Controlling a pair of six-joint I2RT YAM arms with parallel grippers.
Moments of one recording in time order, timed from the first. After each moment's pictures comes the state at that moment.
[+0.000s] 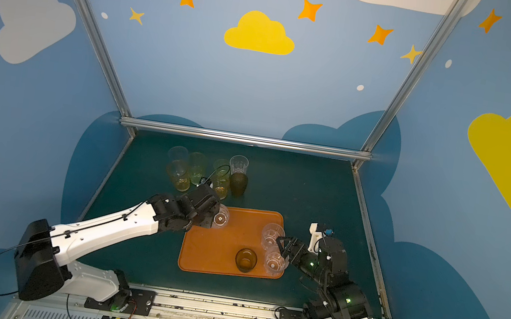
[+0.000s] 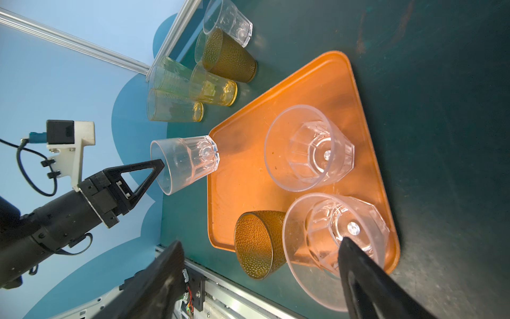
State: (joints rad) left arm -0.85 1.36 1.09 -0.75 -0.36 -0.66; right arm 0.38 0.44 0.59 -0.76 -0.32 0.84
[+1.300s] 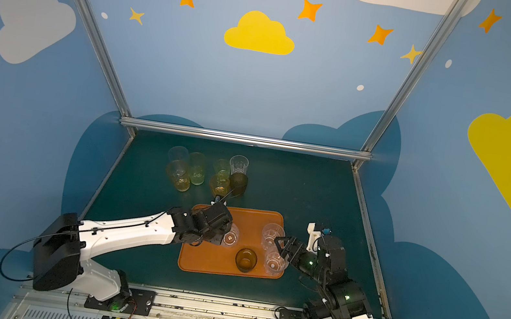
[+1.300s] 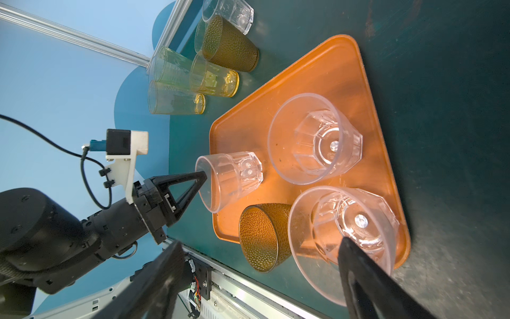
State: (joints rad) left arm -0.97 1.49 1.04 -0.64 -0.28 -0.71; right arm 0.38 0.45 0.59 -0.76 -0.35 0.86
